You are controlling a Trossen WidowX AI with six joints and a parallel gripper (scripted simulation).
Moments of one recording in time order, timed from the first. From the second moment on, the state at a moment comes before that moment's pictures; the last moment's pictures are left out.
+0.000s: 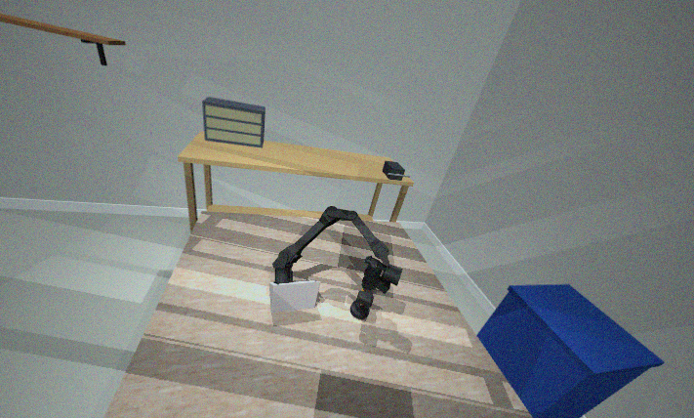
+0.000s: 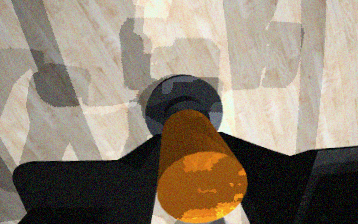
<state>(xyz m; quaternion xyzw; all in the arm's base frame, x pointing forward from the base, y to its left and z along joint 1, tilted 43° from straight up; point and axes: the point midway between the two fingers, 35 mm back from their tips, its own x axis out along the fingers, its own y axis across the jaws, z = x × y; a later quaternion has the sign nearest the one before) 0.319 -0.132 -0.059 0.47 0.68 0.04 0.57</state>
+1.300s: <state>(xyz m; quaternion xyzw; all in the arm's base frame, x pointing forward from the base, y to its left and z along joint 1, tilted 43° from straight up) 0.320 -0.133 -0.059 0.47 0.67 0.04 0.57</state>
